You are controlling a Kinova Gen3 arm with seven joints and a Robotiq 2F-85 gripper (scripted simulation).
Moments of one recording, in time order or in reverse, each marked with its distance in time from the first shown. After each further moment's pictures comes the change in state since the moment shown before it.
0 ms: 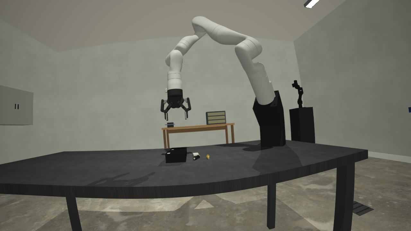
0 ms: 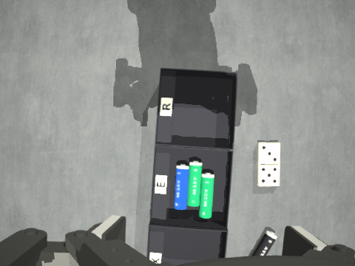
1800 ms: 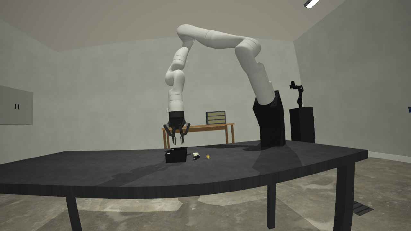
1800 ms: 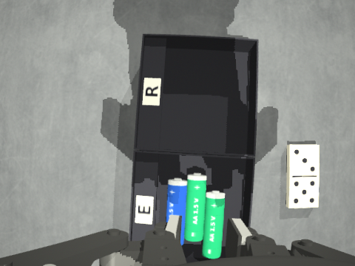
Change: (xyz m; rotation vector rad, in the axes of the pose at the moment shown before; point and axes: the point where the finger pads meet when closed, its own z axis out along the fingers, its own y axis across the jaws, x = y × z) arm 0.004 0.000 0.105 0.004 0.006 0.008
